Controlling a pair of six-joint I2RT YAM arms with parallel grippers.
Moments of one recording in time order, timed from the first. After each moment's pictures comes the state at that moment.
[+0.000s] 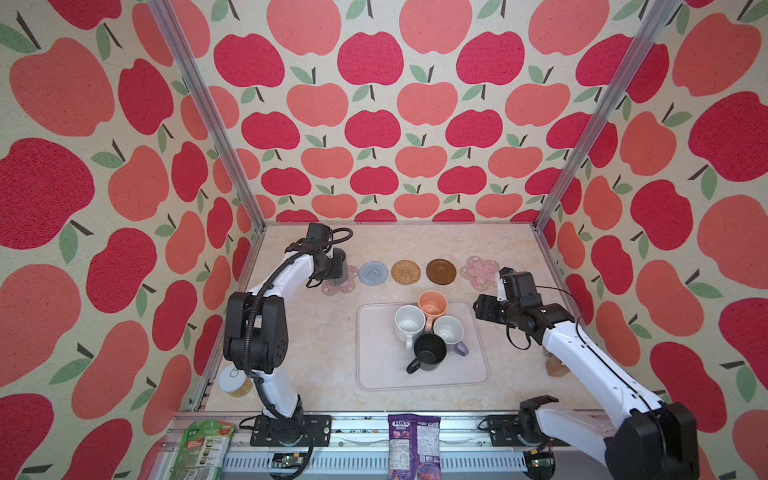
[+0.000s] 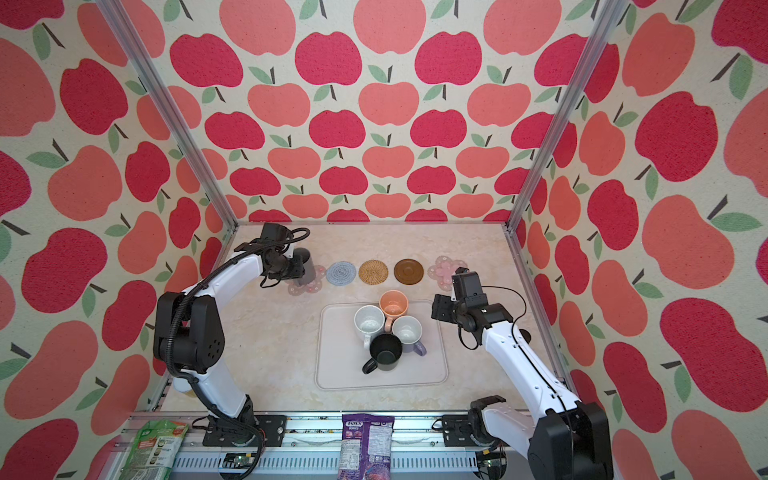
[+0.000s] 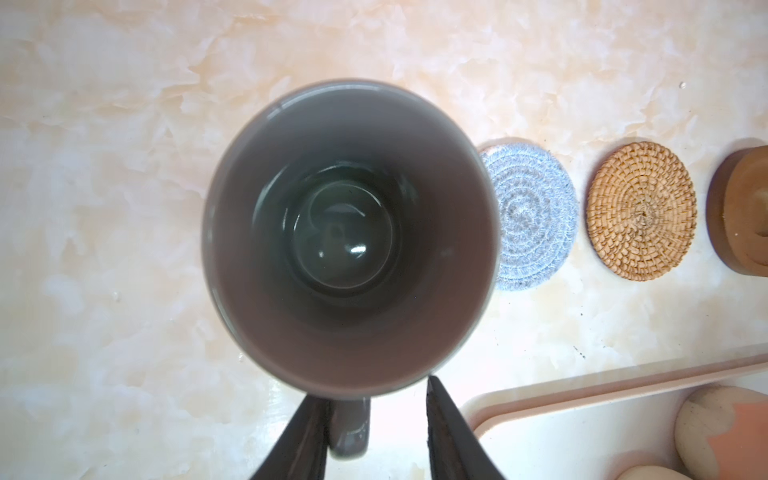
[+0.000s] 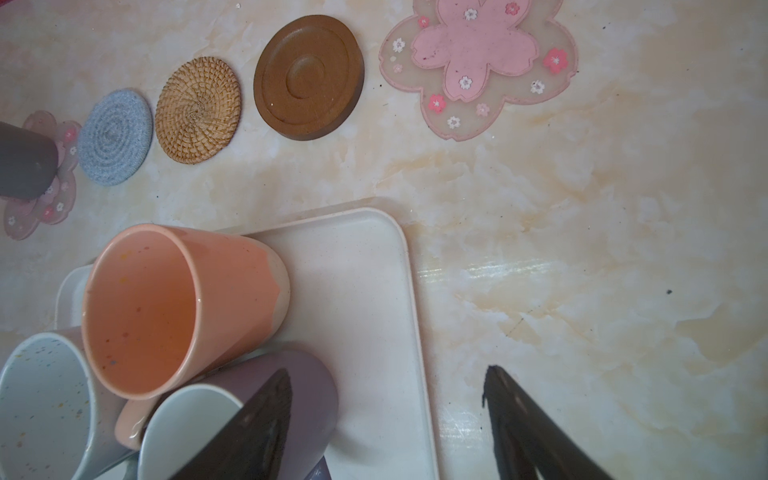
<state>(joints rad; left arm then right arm) -0.17 1.78 1.39 -0.68 0.10 -0.20 0.34 1.10 0.78 -0.61 -0.02 0.39</state>
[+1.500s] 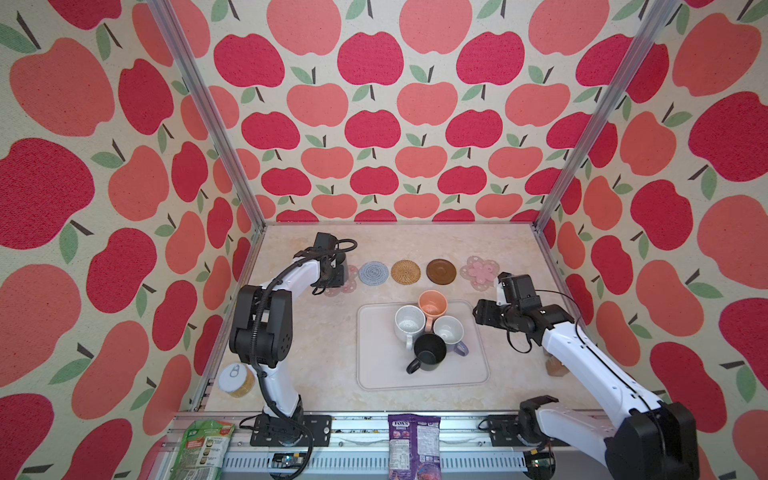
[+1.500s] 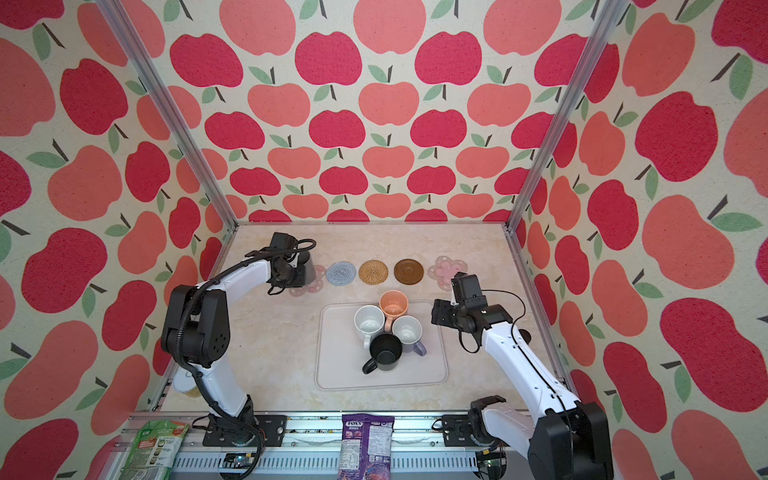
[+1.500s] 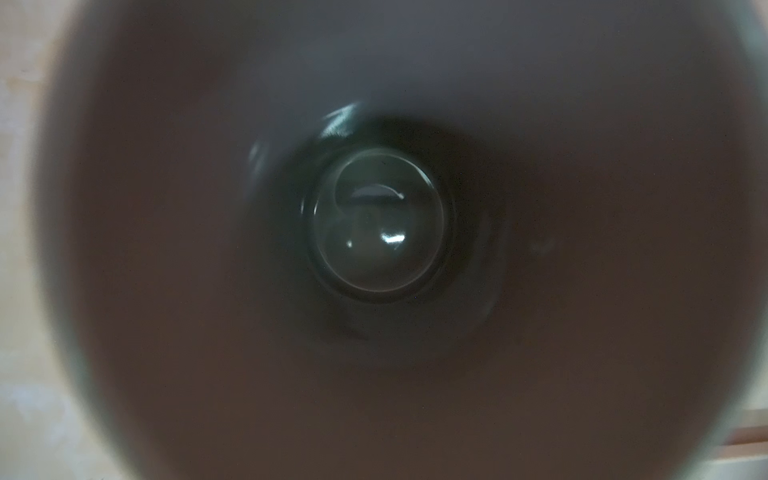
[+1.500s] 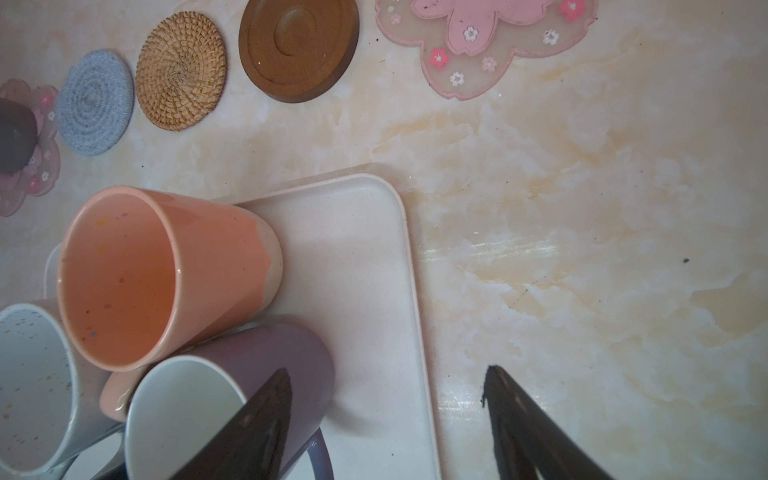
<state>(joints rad) -0.19 1.84 1.31 -0.60 -0.02 -0.17 0.34 1.10 0.77 -0.65 -0.04 0.39</state>
